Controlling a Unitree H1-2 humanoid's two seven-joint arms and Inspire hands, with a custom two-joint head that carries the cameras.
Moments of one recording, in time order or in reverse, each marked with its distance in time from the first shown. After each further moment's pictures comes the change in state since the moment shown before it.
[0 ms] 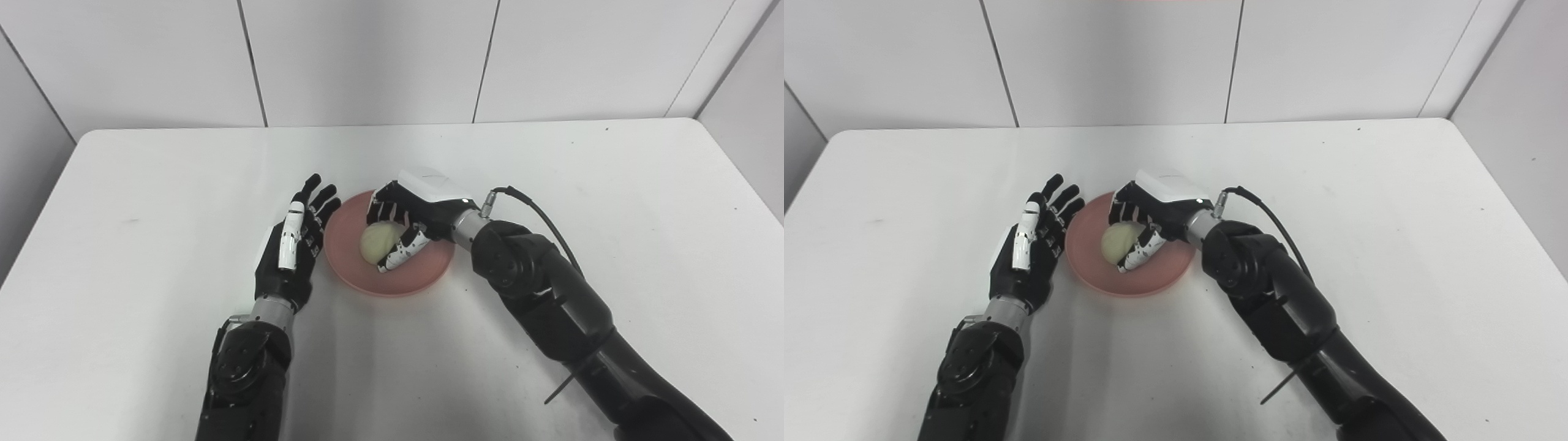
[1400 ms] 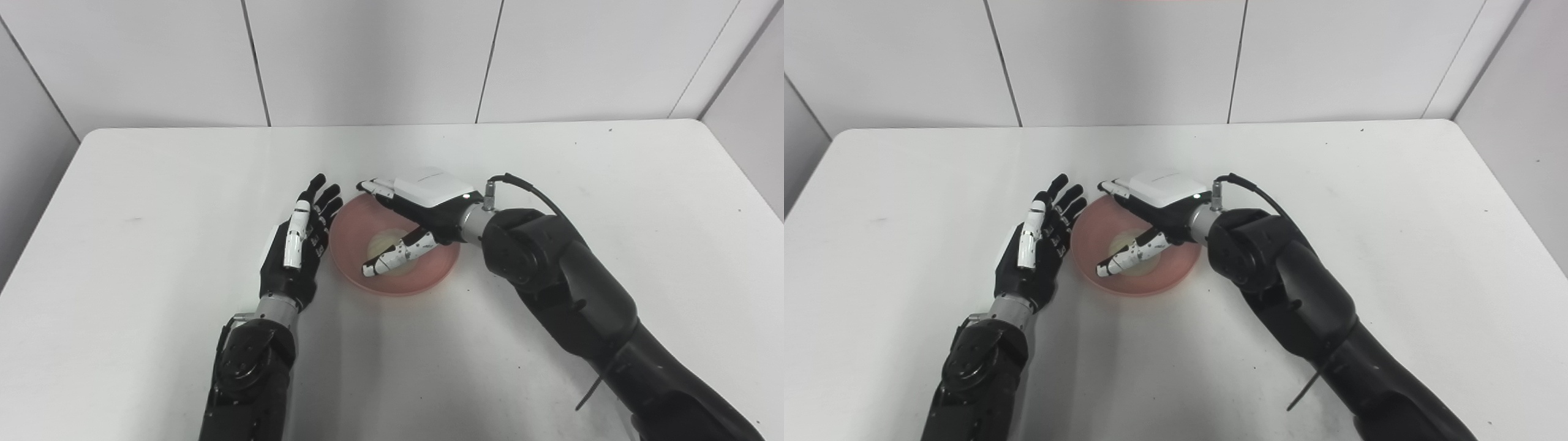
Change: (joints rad) left arm 0.000 -0.006 0.005 -0.011 -0.006 0.021 0.004; right arm -0.044 -0.055 0.024 -0.213 -0.176 0.037 0.337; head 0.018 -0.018
